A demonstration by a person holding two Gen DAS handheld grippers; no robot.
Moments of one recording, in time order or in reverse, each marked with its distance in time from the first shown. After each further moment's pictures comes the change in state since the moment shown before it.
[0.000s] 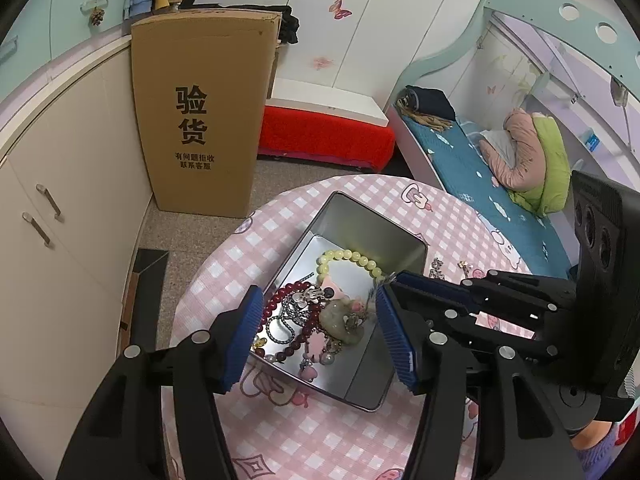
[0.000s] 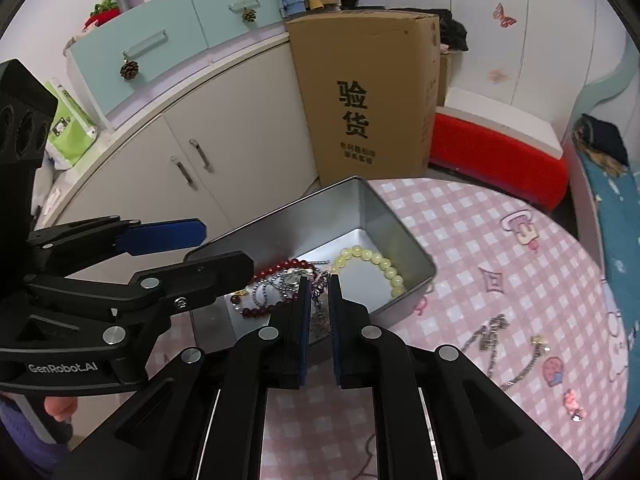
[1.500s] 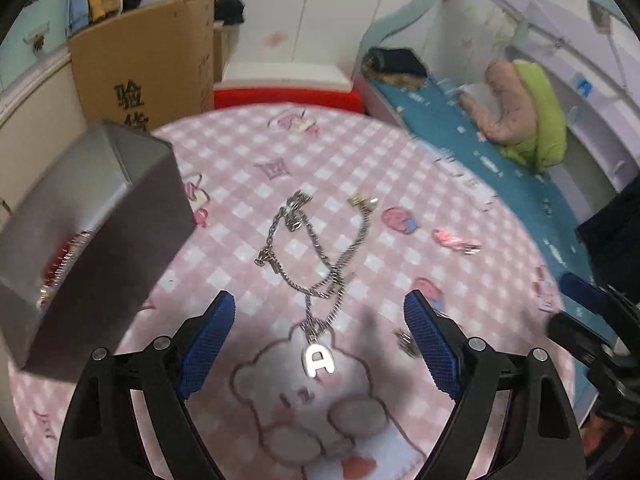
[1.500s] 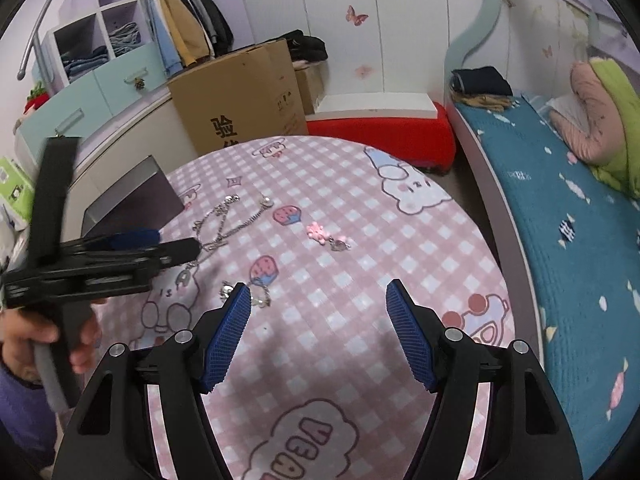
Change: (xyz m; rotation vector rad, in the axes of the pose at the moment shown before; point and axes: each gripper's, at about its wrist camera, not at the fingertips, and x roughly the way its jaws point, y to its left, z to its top) left arm 0.105 -0.155 -0.056 0.102 0.072 0.043; right arm -0.129 -0.182 -0.177 0.288 -0.146 -0.189
